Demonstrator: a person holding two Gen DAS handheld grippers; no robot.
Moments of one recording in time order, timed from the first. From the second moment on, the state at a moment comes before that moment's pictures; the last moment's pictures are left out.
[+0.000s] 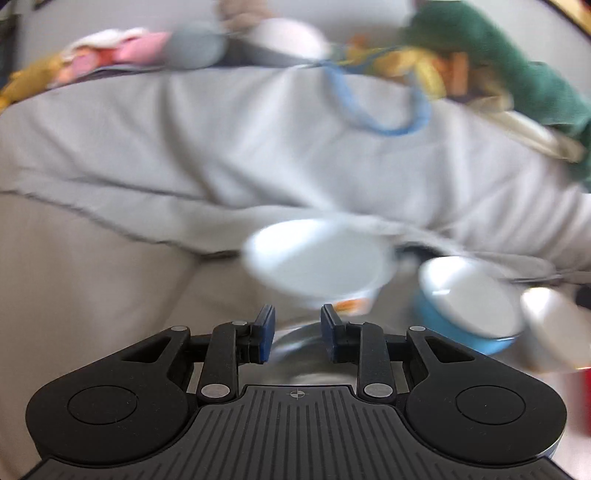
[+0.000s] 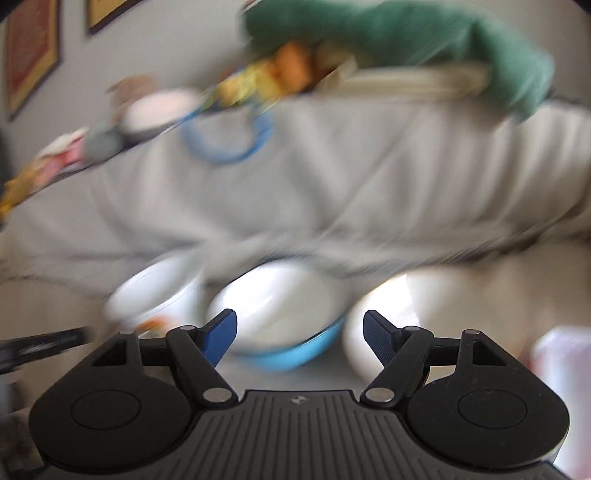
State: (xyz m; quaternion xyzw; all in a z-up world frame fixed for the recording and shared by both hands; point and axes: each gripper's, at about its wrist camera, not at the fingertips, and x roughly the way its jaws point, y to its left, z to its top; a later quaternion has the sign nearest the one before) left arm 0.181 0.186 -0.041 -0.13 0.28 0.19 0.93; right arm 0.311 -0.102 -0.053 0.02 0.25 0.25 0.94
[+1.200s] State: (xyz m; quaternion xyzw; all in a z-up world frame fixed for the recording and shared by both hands) left arm 0.291 0.068 -0.104 -0.21 0.46 -0.06 0.86; right arm 0.386 -0.162 -0.136 0.11 0.44 0.20 0.87
